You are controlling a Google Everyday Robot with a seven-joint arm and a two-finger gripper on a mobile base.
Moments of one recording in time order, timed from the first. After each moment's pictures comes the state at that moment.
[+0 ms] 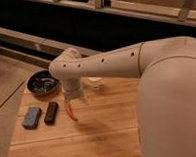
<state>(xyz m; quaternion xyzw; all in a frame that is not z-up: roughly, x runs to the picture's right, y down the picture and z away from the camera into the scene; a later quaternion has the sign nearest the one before) -0.108 0.103 0.703 -0.26 0.23 0.64 0.68</state>
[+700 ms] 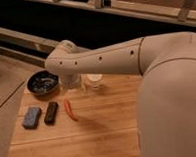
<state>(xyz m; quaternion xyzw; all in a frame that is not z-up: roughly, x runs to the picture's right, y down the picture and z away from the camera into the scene) -0.130 0.031 0.709 -0.19 0.15 0.66 0.71</state>
